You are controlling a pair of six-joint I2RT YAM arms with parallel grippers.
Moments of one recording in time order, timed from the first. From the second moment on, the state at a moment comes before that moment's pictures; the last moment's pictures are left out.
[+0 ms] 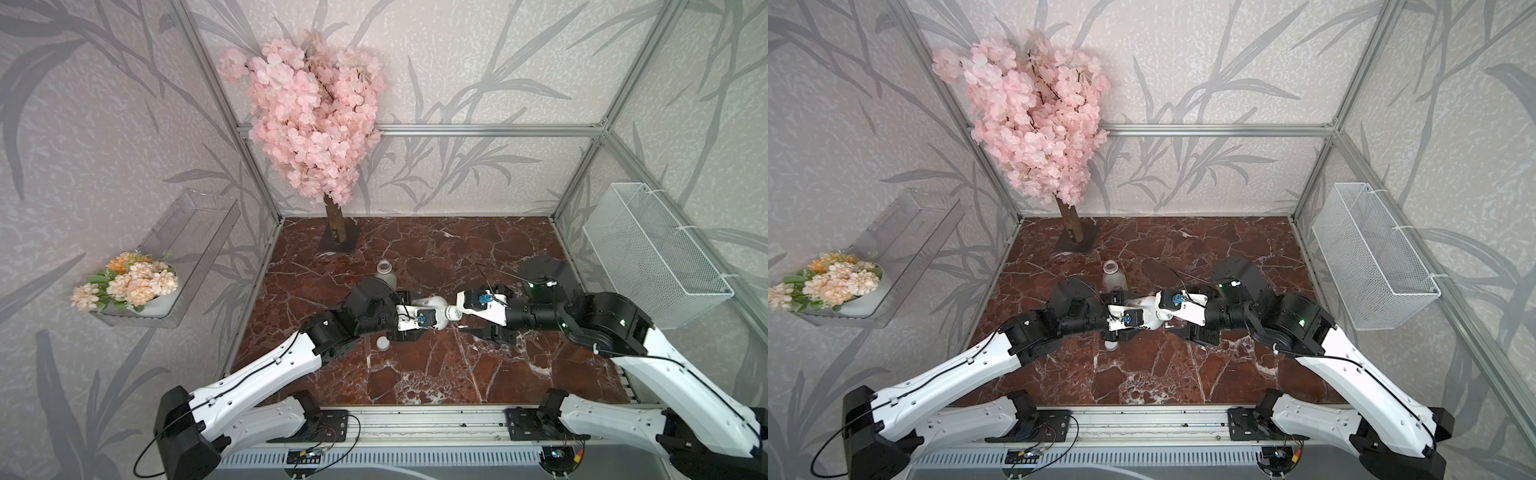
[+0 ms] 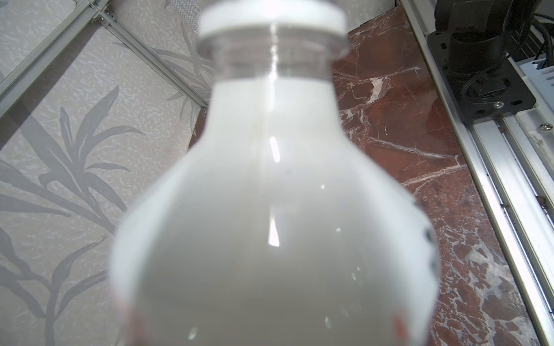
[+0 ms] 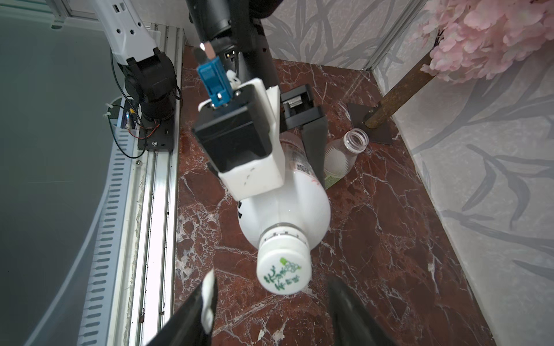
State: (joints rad) left arm -0.85 1.05 0.89 -0.32 0.28 0.76; right arm 0.88 1.02 1.39 -1.03 -0.27 -0.53
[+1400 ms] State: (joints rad) left arm -0.85 1.00 0.72 0.01 -0.04 0.81; right arm 0.81 1.19 1.42 -0.90 -0.22 0.19
